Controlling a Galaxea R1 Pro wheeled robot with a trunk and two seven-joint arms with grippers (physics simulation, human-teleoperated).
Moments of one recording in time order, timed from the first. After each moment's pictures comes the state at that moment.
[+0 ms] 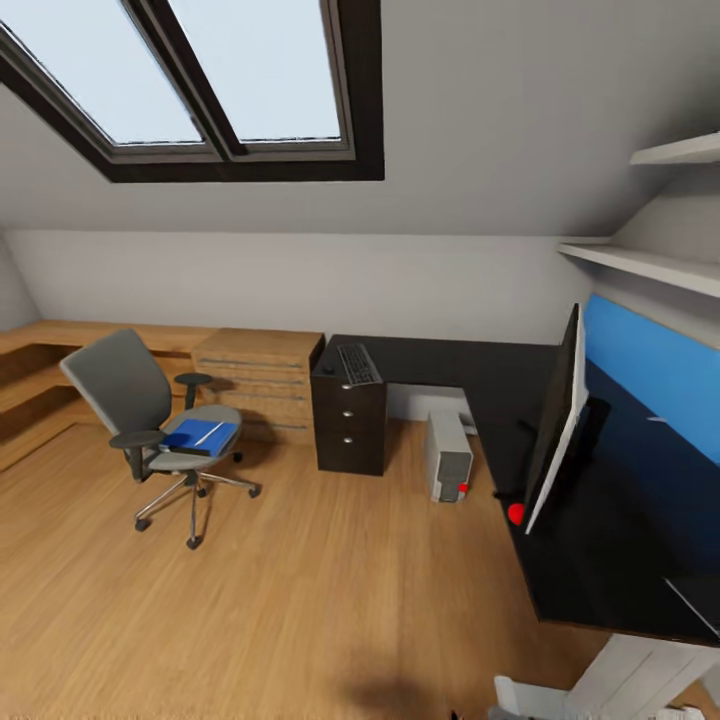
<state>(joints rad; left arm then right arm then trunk) 0.08 -0.03 -0.04 -0.72 0.21 -0.20 0.25 -0.35 0.05 0.56 -0.09 -0.77 -0.41 -0.09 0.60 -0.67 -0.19</state>
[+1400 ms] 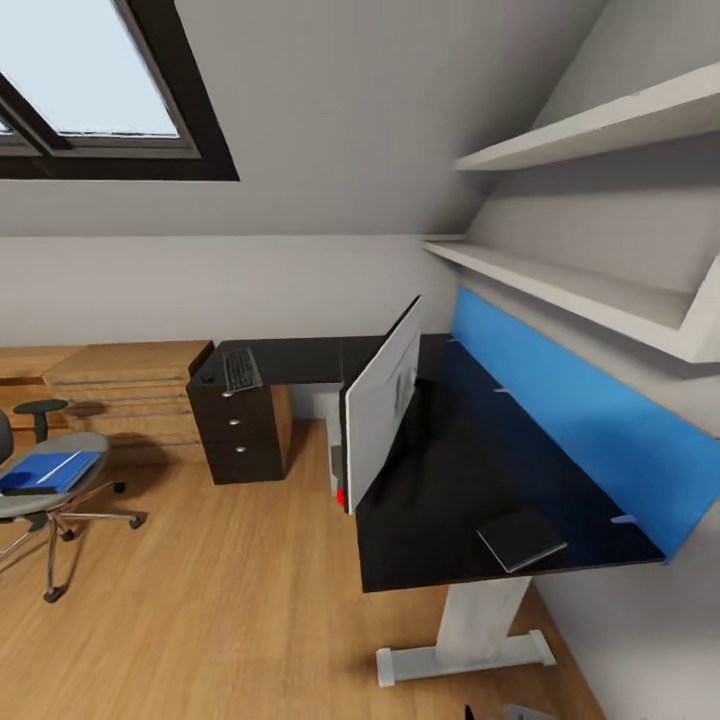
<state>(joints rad) 0.08 -0.03 -0.04 -0.71 0.21 -0.19 0.25 -0.35 0.01 0.56 -0.09 -0.74 -0.45 -0.10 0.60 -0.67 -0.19</state>
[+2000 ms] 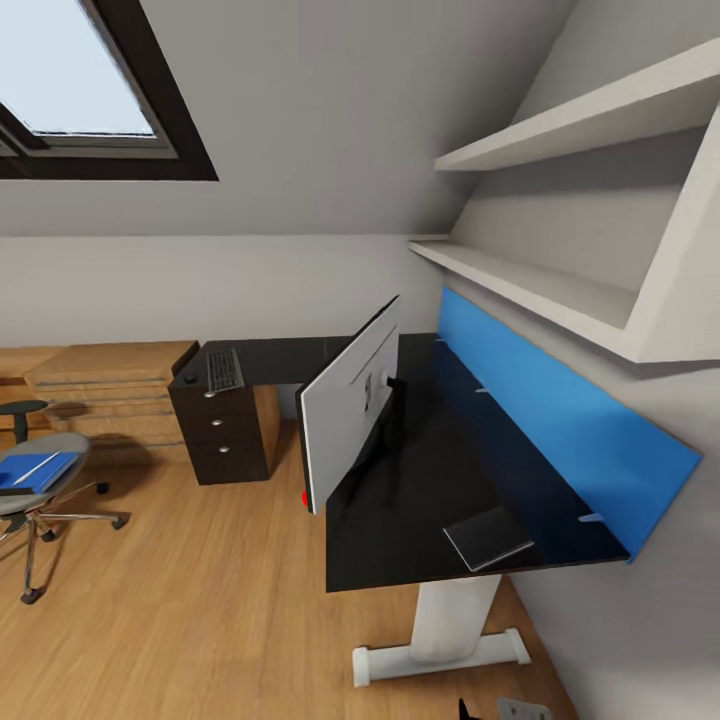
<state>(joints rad) 0.08 -0.04 -0.05 -0.67 0.21 -0.20 0.25 -0.35 0.02 0.59 -0.09 -0.68 -0.50 -0.11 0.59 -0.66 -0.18</state>
